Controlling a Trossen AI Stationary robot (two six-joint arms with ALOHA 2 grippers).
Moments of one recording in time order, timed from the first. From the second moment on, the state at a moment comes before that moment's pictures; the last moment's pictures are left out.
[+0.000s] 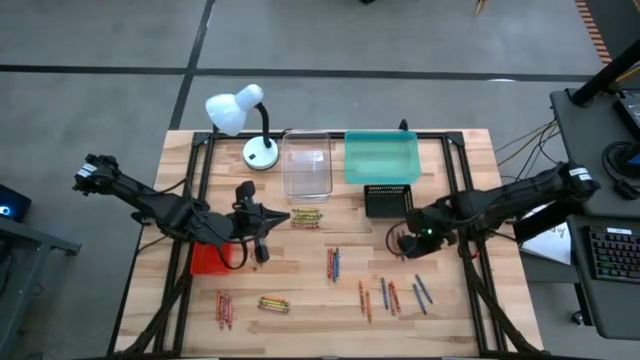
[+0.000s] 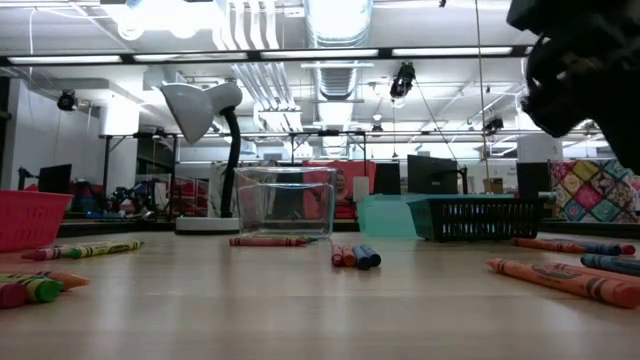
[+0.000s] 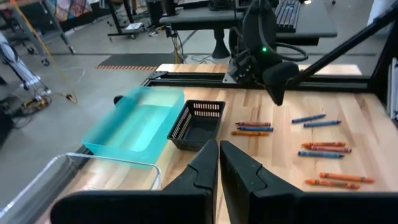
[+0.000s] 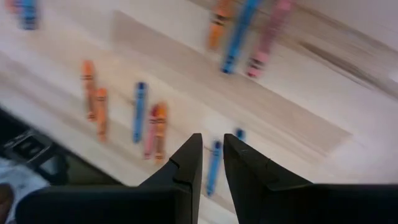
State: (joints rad) left arm -0.44 1.12 0.98 -0.26 -0.72 -0.15; right arm 0.17 1.07 0.62 -0.76 -0.36 1.41
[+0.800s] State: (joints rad) left arm -0.44 1.13 0.98 -0.29 -0.80 -0.06; right arm 0.18 1.24 0.62 -0.88 -0.33 1.36
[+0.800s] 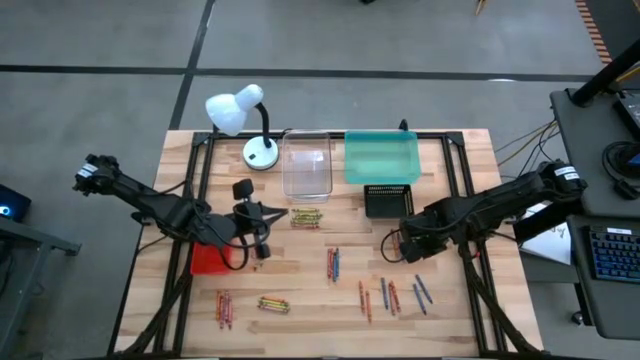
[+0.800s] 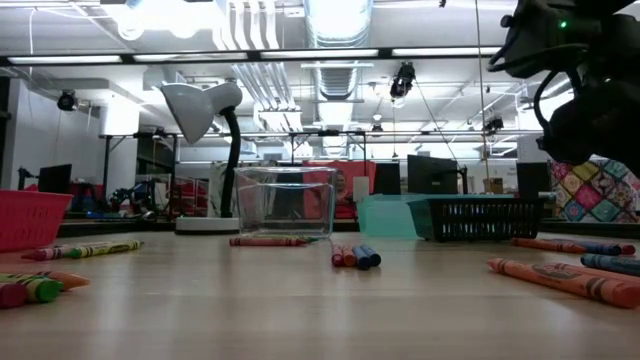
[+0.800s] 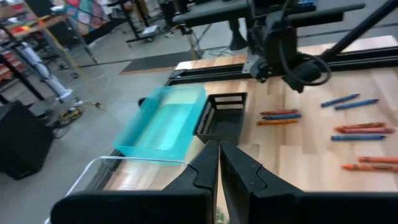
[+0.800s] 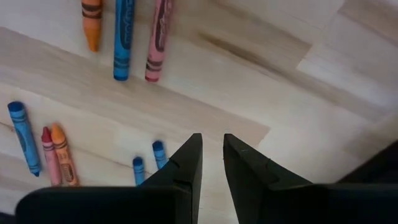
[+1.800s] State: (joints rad) left arm -0.42 1.16 0.98 -0.27 -0.91 -0.05; right arm 0.19 1.23 0.82 -0.89 -0.04 1.28
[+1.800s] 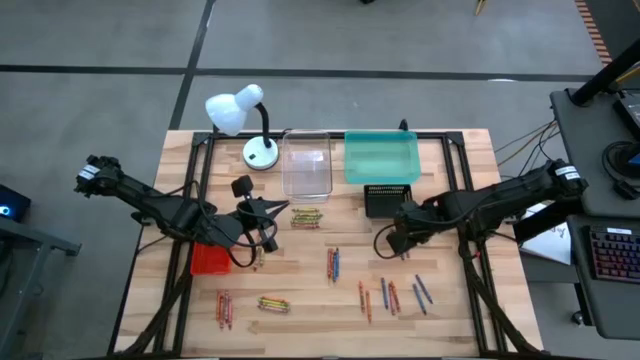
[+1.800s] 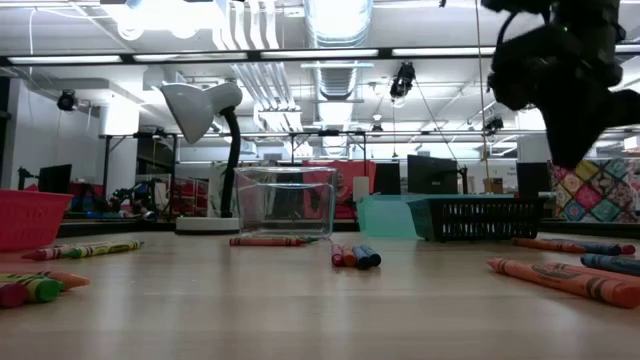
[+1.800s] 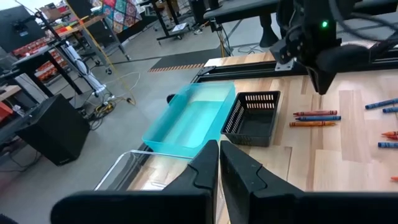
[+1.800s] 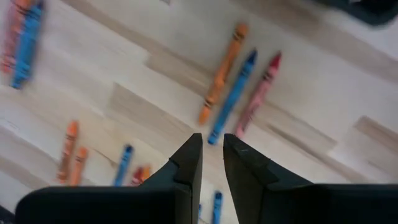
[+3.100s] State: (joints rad) left arm -0.42 1.17 0.98 -0.20 -0.91 -0.01; right arm 0.32 1.59 1.03 -1.16 0.00 1.17
